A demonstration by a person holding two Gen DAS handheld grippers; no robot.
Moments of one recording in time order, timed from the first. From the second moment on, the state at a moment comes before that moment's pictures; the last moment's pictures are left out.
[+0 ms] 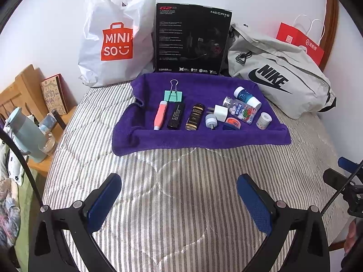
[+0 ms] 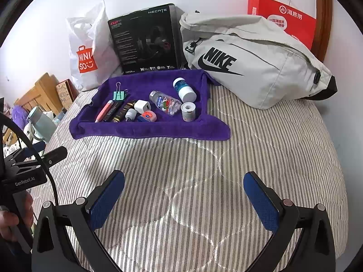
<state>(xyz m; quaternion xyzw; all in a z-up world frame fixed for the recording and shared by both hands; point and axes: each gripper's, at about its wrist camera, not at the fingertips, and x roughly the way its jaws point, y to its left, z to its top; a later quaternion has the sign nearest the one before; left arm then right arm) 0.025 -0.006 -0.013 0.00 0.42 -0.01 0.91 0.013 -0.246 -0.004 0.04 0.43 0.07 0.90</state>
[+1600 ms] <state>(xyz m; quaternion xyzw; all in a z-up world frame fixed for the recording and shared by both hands) 0.023 -0.004 -0.012 0.00 0.42 0.00 0.91 0.013 -0.242 -0.007 0.03 0.44 0.08 0.89</state>
